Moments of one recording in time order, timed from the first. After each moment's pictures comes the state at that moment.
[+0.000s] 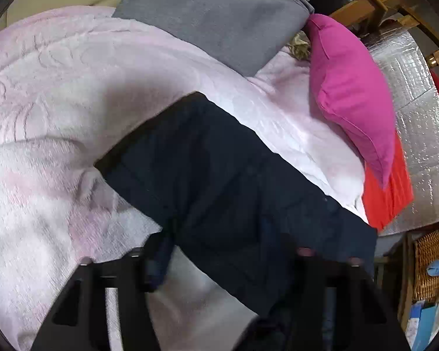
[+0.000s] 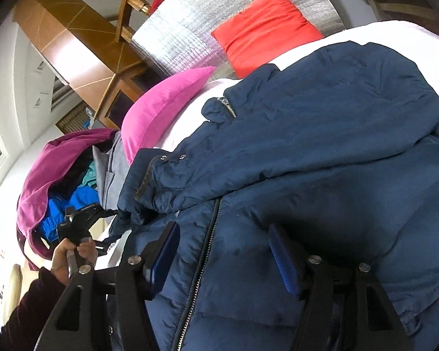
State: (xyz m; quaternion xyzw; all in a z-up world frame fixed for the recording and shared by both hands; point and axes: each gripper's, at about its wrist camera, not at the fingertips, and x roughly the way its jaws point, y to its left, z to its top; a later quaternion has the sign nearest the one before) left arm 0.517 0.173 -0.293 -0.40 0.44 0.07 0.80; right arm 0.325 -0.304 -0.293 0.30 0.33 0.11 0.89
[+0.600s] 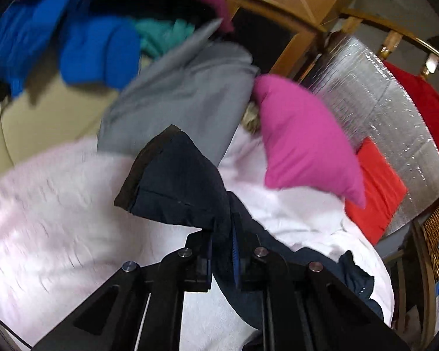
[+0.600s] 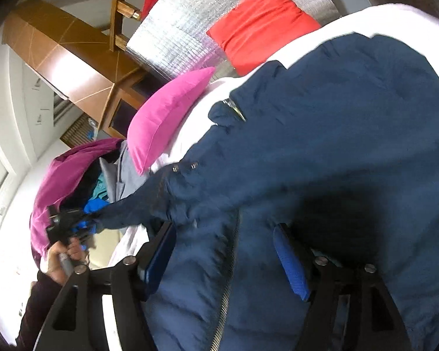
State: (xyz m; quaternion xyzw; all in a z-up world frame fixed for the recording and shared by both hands) left arm 0.508 0.200 -0.161 -0.27 0.34 0.06 0.90; right arm 0.349 -0.300 -0.275 0.33 0.34 0.12 0.87
